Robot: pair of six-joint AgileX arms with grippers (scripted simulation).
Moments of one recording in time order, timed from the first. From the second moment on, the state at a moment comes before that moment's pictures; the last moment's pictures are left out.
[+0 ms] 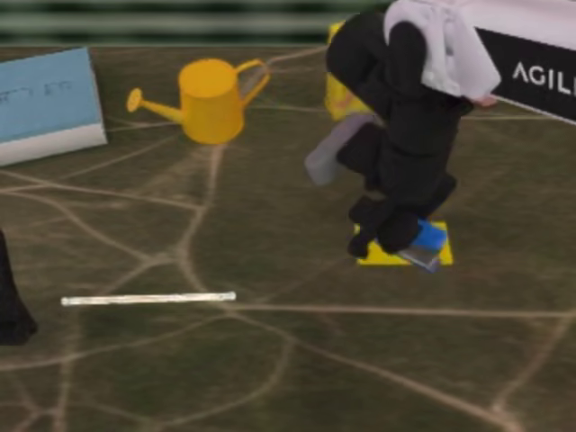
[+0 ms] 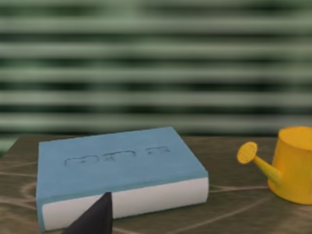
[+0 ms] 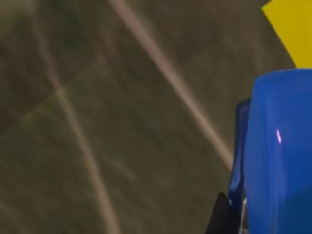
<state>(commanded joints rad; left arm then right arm) 0.00 0.00 0.00 0.00 0.00 0.00 0.58 2.10 1.72 -1.22 -0.01 -0.32</state>
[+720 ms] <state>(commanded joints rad) 0.00 0.00 0.00 0.00 0.00 0.00 0.44 2.24 2.03 -1.32 -0.02 -1.10</state>
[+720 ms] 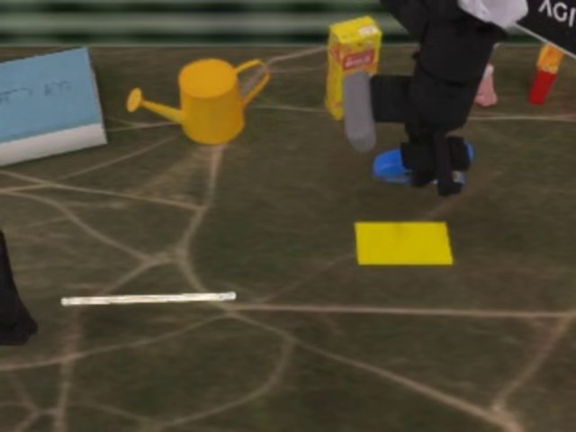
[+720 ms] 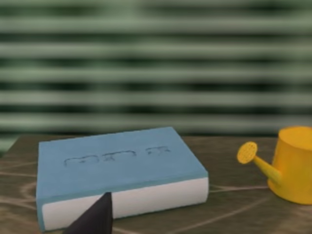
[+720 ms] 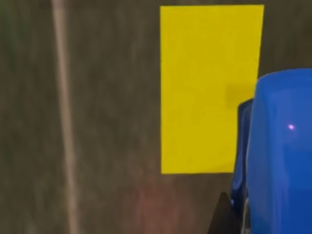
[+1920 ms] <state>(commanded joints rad) 0.00 0.00 0.00 0.00 0.00 0.00 0.44 2.32 1.75 -0.97 -0.02 -1.09</state>
